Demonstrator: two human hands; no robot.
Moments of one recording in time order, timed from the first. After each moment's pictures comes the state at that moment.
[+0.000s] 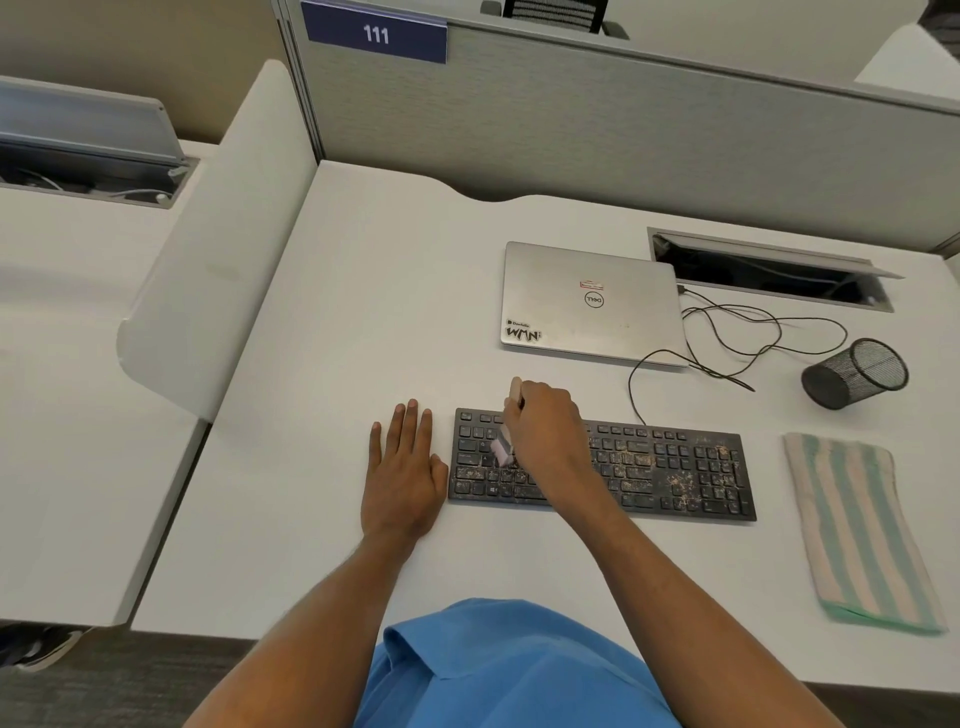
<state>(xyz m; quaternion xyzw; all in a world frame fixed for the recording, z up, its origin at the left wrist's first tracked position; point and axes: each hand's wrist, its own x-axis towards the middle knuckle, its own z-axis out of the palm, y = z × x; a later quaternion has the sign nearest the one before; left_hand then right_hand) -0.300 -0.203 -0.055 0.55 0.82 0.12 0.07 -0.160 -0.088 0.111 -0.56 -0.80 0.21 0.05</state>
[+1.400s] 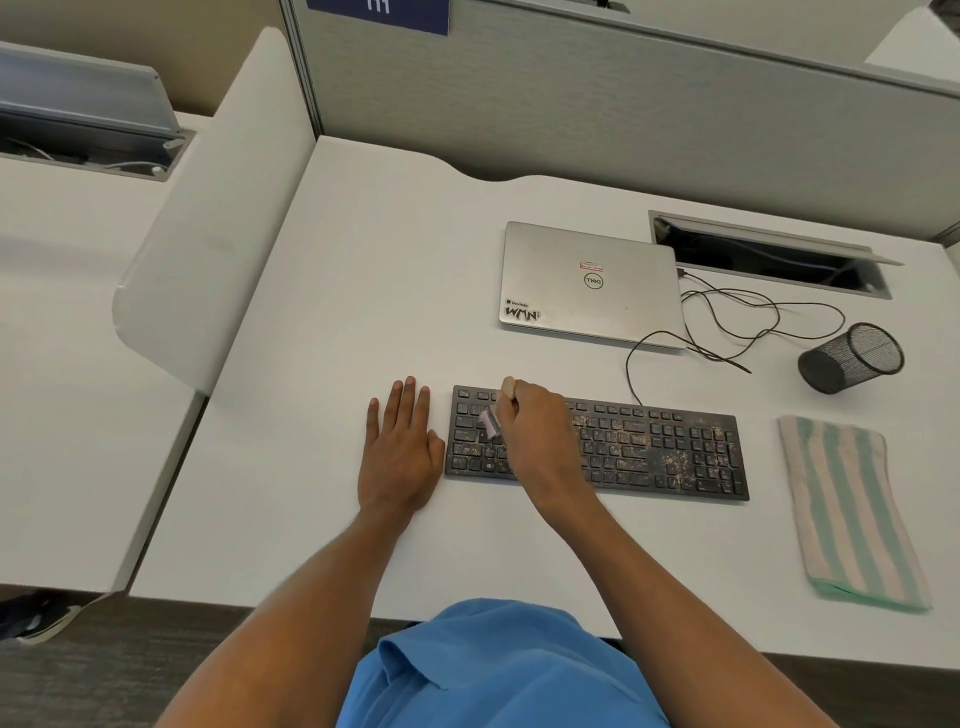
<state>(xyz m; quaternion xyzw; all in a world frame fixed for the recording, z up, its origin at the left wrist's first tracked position) -0.299 -0.204 -0.055 0.55 0.82 0.14 0.07 -0.150 -0.122 0.099 -0.55 -0.78 0.28 0.13</state>
